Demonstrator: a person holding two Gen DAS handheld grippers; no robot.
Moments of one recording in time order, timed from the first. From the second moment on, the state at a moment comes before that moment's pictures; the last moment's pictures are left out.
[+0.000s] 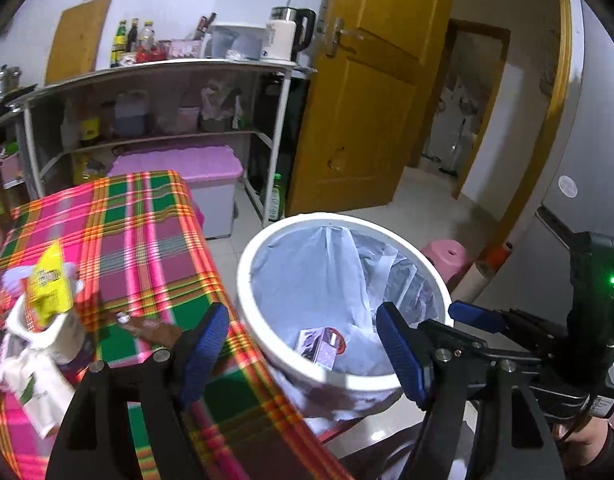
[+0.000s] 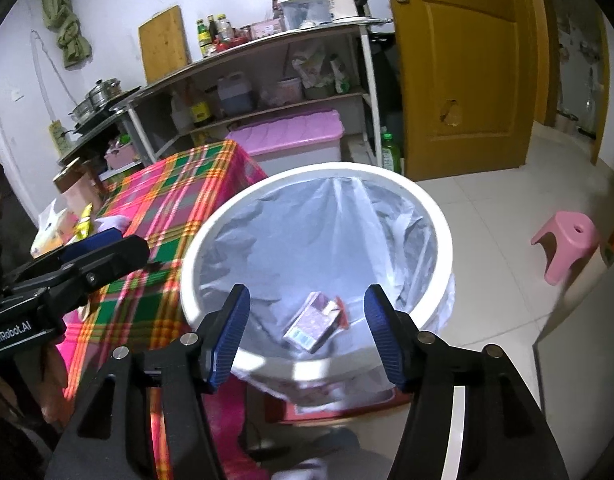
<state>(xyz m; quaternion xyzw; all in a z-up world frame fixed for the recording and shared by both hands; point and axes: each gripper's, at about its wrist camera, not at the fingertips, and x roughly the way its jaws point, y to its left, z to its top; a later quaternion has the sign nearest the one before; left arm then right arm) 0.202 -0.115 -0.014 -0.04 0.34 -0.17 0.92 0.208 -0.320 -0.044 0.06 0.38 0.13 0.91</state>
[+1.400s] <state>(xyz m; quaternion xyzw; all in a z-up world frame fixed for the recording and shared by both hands) 0.112 0.022 -0.015 -0.07 0.32 0.00 0.94 0.175 -0.180 -0.034 -0.01 0.39 0.27 0.88</state>
